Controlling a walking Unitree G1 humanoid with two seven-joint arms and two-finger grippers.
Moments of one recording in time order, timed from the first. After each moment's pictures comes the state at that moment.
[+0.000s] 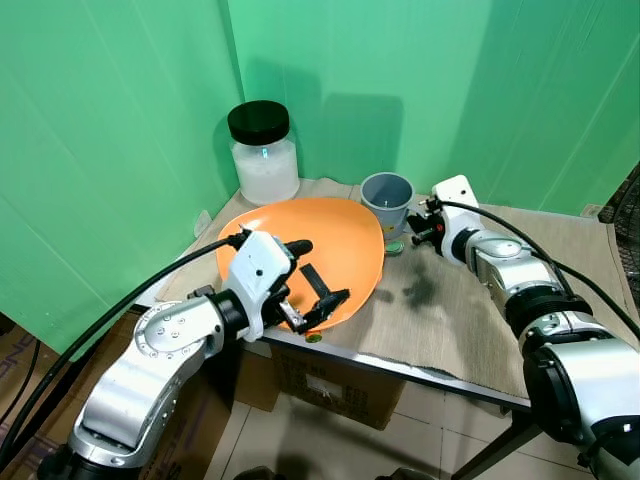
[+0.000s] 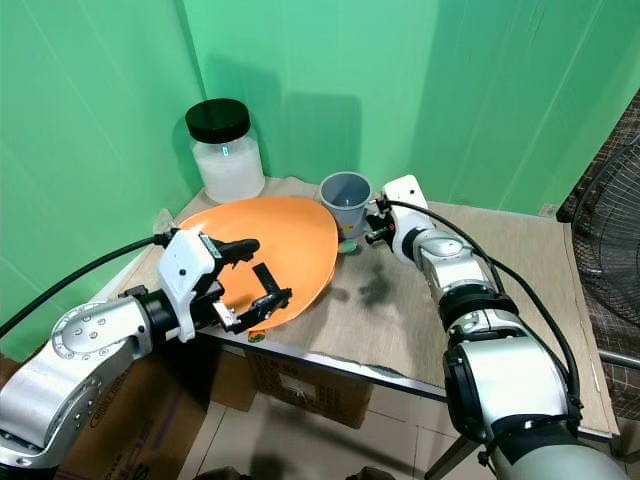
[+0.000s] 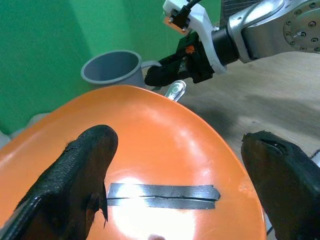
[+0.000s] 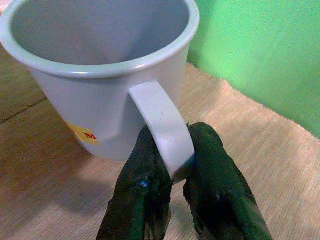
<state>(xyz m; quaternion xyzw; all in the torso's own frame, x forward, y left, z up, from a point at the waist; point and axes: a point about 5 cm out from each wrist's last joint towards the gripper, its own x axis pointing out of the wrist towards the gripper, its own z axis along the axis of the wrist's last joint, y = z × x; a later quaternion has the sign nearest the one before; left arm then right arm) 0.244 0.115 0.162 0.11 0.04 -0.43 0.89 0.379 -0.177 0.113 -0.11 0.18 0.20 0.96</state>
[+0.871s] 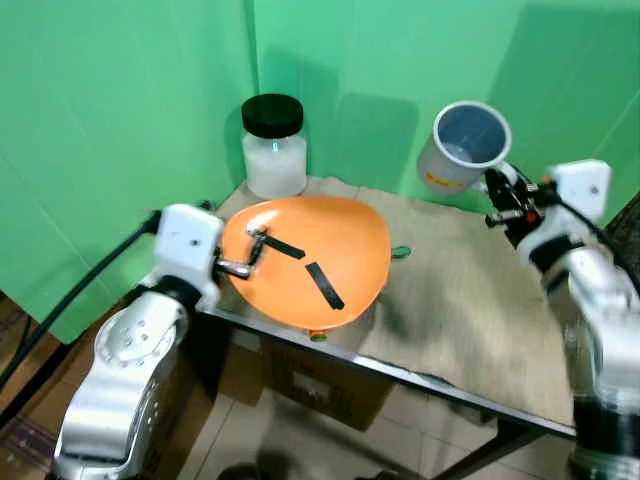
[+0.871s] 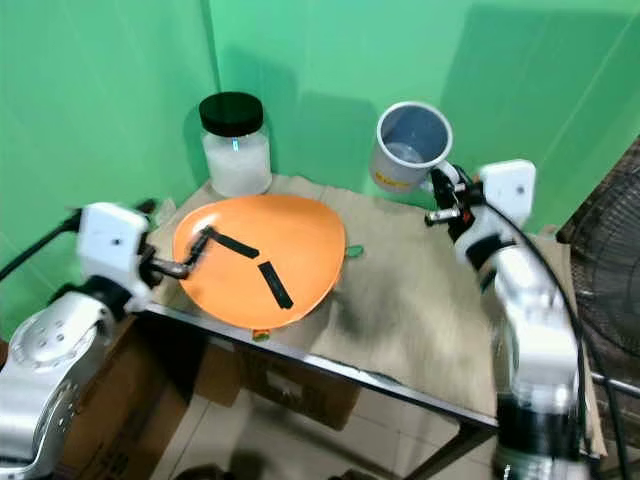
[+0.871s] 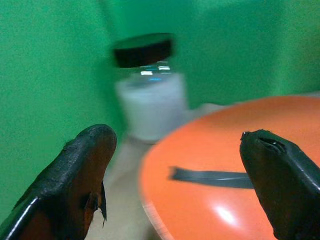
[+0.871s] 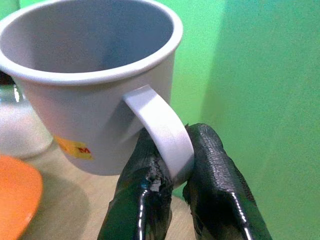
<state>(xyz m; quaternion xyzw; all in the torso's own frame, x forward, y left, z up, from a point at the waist) 0.248 0.167 0.175 0.11 -0.01 -0.11 0.99 0.284 -0.208 0.186 -0.03 -0.07 0.06 1.00</state>
